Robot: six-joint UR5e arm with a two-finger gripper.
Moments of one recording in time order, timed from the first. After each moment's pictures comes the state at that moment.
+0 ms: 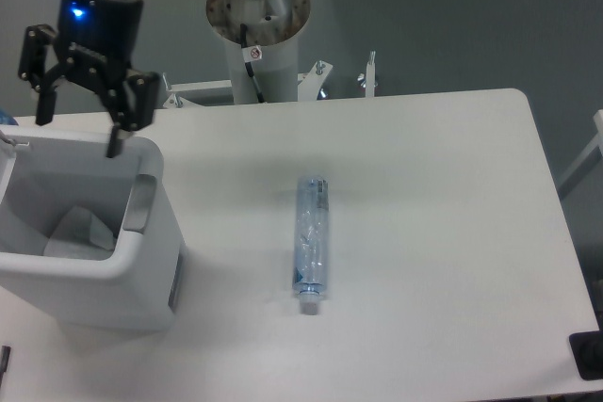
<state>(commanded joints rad) 2.25 -1.56 -1.60 -0.96 1.17 0.42</state>
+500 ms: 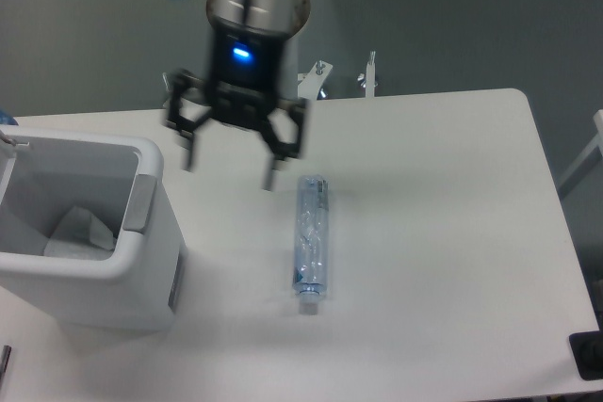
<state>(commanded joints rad) 2.50 -1.72 -1.53 -0.96 1.12 0.45</state>
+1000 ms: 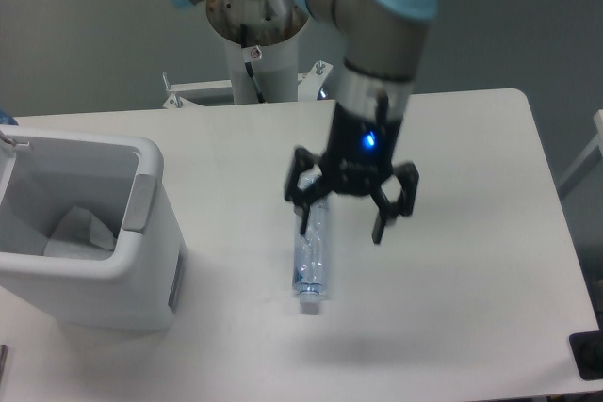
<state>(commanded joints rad) 2.52 -1.92 -1.50 -0.98 1.18 0.50</state>
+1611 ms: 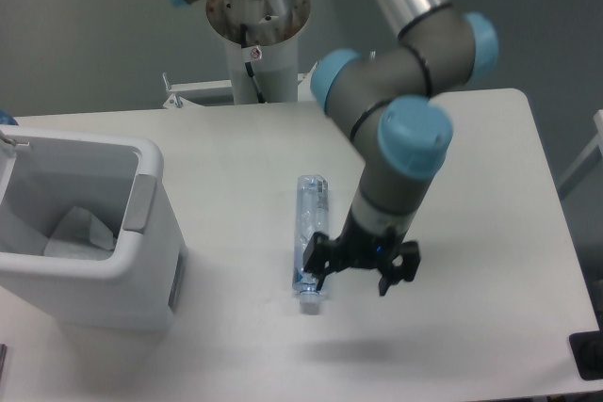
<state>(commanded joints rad) 2.41 -2.14 -1.38 -1.11 1.33 0.49</state>
